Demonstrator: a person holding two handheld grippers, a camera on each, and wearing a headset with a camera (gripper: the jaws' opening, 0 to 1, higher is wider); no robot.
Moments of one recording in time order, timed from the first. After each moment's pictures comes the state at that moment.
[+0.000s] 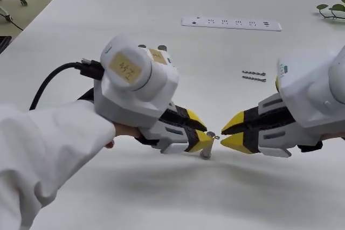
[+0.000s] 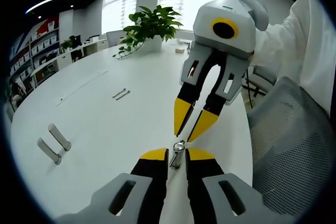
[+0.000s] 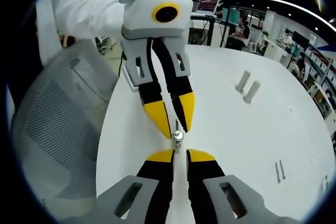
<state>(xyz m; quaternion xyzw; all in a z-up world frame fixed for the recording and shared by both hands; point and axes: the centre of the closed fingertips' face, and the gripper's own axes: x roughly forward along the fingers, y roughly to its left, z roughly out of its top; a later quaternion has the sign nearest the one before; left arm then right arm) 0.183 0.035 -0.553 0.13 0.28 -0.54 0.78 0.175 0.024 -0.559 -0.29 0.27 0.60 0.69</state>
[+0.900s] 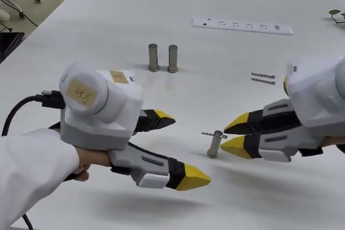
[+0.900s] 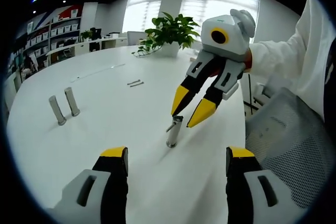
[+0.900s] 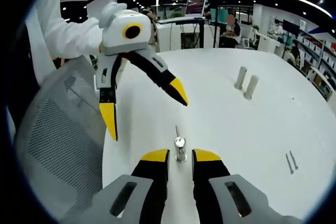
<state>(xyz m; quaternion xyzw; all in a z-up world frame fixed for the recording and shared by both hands) 0.158 0.071 -0.560 0.05 0.28 -0.49 0.82 0.173 0.033 -0.561 -0.23 0.29 0.59 0.71</state>
